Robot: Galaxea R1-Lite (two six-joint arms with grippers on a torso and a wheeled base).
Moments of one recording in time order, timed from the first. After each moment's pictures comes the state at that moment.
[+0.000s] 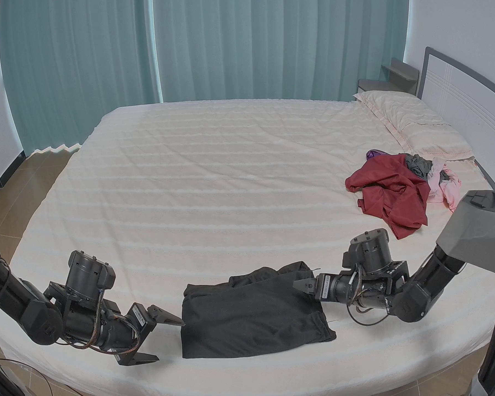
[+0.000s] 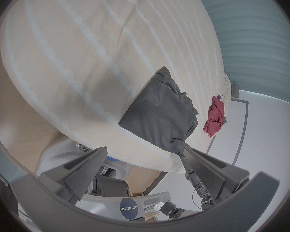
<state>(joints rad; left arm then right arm) -0.33 1.75 -0.38 -0.38 -0.41 -1.19 0.53 2.15 -0.70 -0.78 0.02 0.54</state>
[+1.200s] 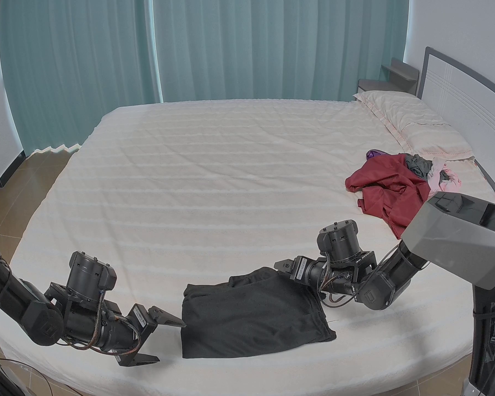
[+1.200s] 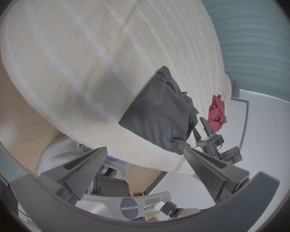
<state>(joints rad) -0.34 1.75 -0.38 -0.38 -0.40 -1.19 0.55 2.32 -0.99 -0.70 -0.04 0.72</state>
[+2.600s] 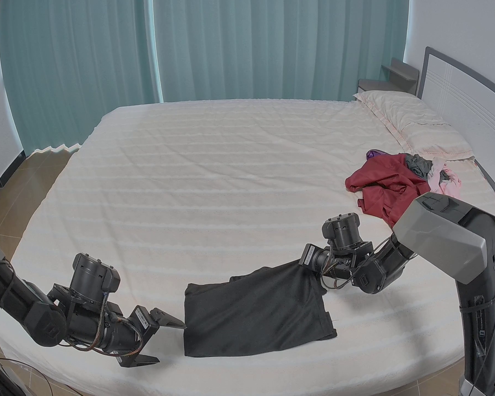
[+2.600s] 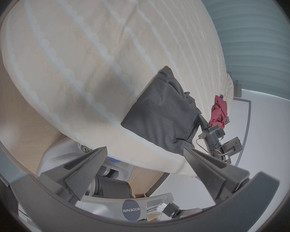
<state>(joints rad) -0.35 1.76 -0.38 -0.38 -0.38 -1.19 0.45 2.45 -1.17 -0.66 -0.06 0.70</state>
